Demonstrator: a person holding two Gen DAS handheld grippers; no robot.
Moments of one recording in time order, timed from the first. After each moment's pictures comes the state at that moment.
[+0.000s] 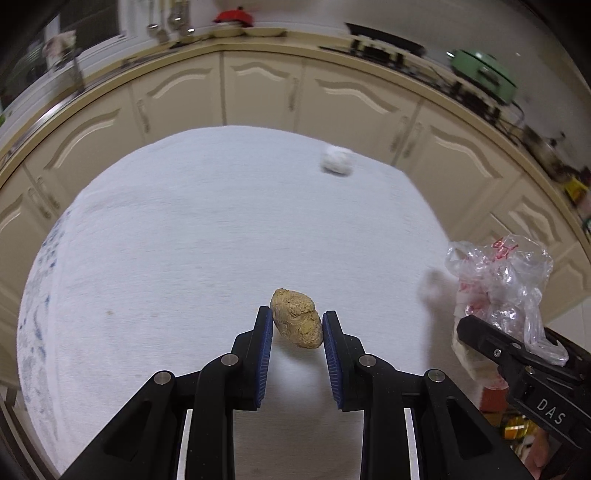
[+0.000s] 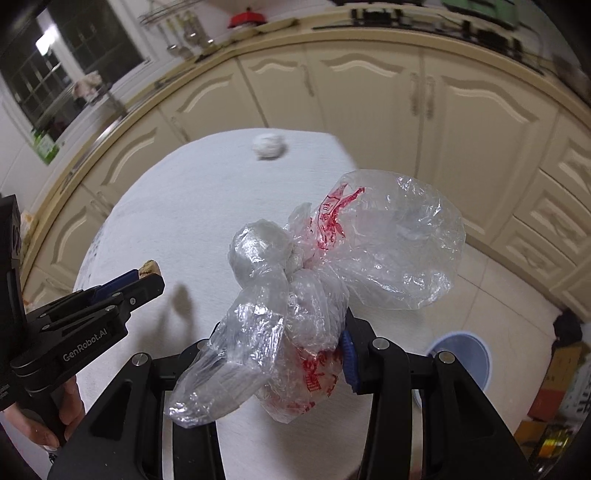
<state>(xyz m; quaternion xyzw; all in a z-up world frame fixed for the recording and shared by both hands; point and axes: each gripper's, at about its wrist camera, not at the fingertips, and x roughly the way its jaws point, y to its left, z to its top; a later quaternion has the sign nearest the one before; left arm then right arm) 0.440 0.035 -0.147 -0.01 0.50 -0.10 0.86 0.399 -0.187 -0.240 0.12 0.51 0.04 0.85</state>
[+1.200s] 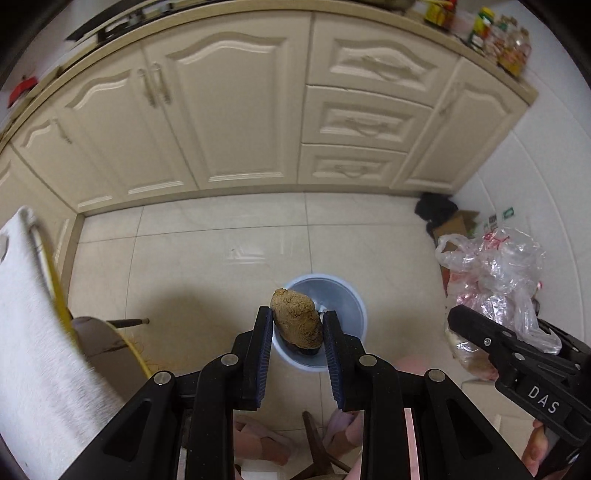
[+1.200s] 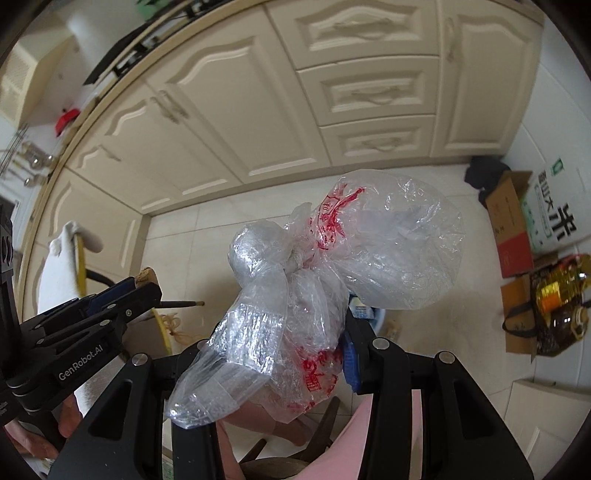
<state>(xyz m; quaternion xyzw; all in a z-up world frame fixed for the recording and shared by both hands) 0.448 -0.331 -0.248 0.19 0.53 -0.31 0.76 0.221 -0.484 -0.287 0.31 0.50 -0.21 0.78</state>
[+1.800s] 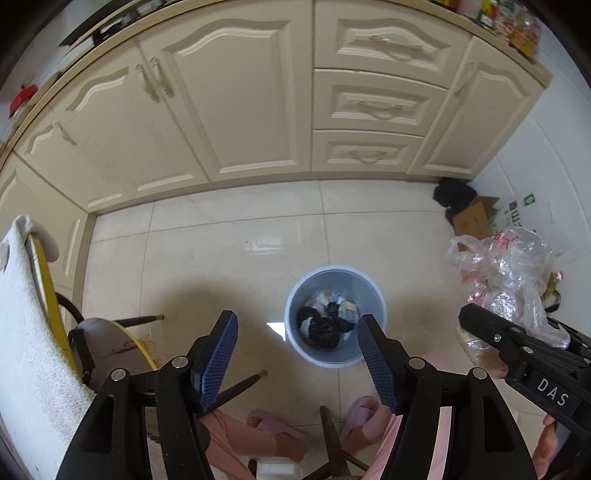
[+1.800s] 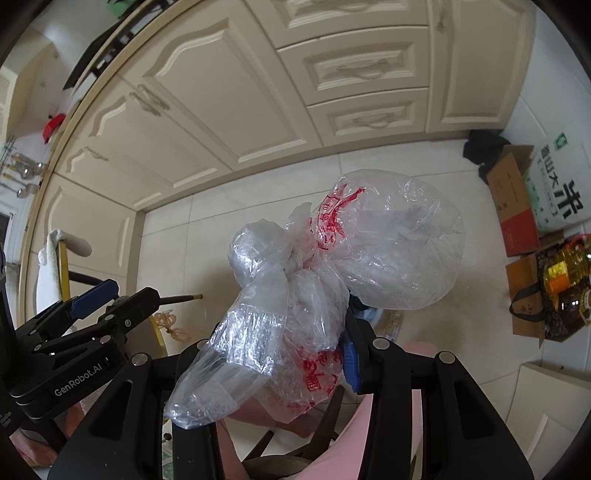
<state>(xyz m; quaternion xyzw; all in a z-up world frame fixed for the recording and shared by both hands) 0.456 -0.373 -0.290 0.22 0.54 -0.28 0.76 0.232 -0.499 -0.316 0.33 0.52 -0.20 0.76</state>
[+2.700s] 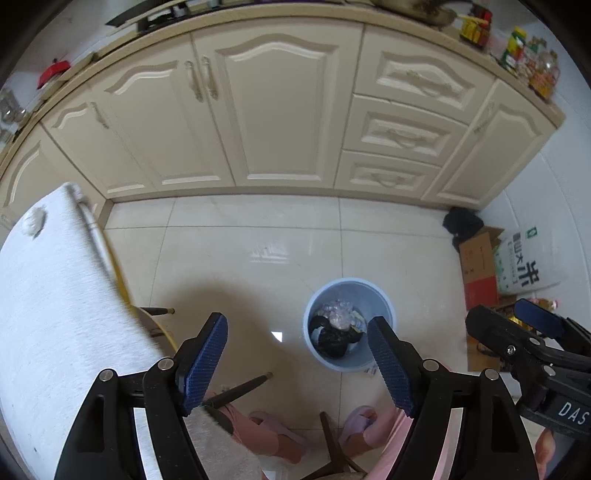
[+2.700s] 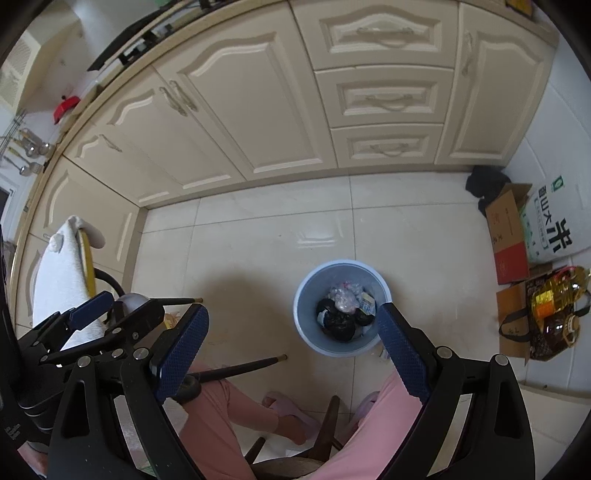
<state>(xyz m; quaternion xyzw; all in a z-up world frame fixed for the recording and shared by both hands) 0.460 -0.281 -0.234 0.17 0.53 -0.26 0.79 0.268 -0.448 -0.266 0.28 0.51 -0.21 0.79</state>
